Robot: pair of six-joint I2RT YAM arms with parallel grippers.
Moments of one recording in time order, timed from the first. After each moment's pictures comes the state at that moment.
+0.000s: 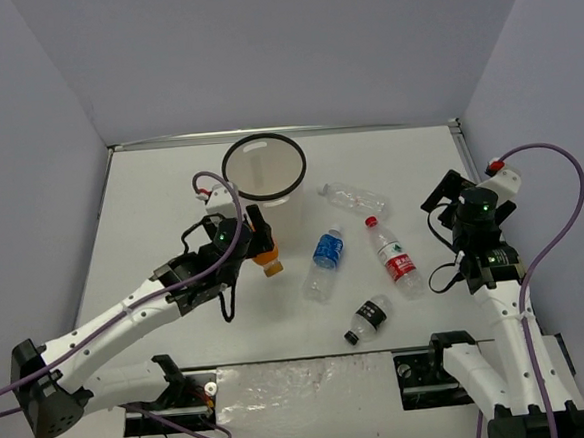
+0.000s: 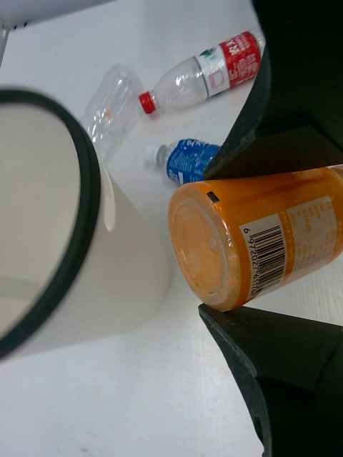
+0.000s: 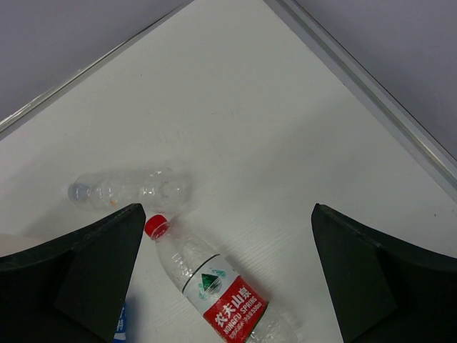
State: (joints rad) left arm -0.90 1.10 0.99 -0.39 -0.58 -0.68; right arm 0.01 0.80 0.81 -0.44 0.35 0.48
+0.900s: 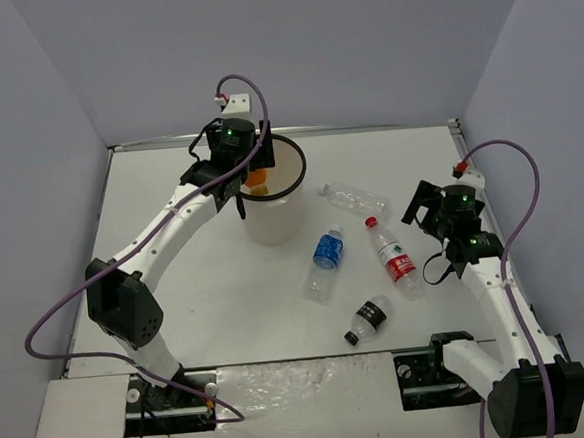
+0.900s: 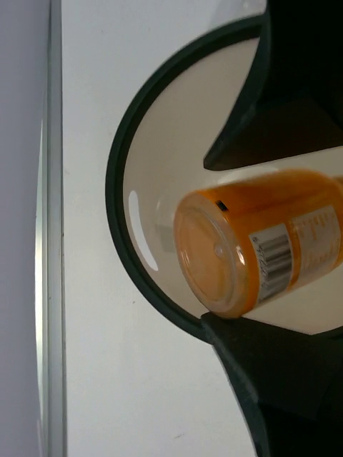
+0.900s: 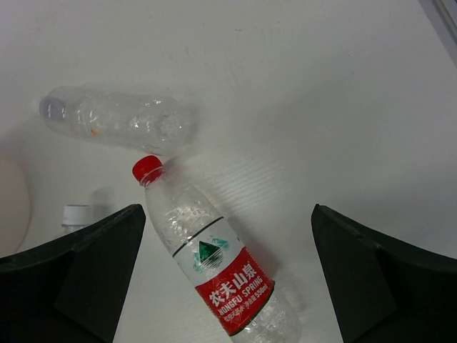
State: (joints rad) left arm -0.56 1.70 1.65 -0.39 -0.40 -0.29; right arm 0.01 0.96 0.74 -0.39 0.17 0.41
